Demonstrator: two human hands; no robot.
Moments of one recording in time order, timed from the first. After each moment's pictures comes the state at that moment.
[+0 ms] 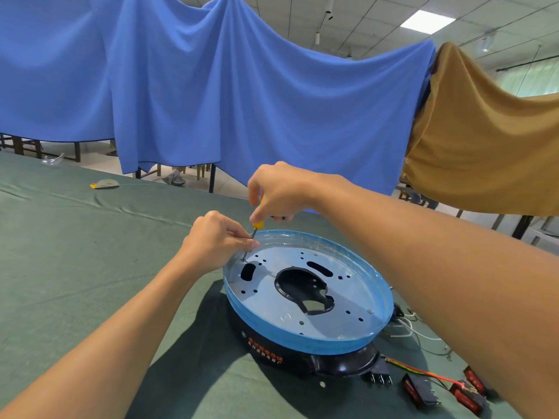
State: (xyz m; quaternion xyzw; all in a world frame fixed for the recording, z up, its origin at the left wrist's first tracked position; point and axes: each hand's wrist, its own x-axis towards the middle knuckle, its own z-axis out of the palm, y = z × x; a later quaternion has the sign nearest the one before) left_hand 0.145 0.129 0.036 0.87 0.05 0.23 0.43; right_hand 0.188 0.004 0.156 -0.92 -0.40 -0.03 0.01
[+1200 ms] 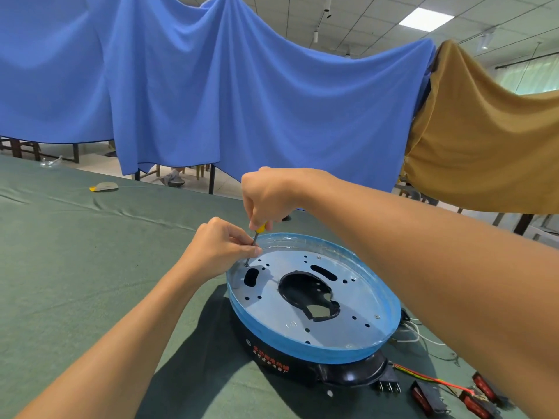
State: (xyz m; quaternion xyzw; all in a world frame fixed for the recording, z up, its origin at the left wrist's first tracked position) left_hand 0.150 0.132 0.031 0.86 0.03 0.21 0.46; right_hand 0.183 0.026 0.160 -0.91 -0.41 0.00 -0.10
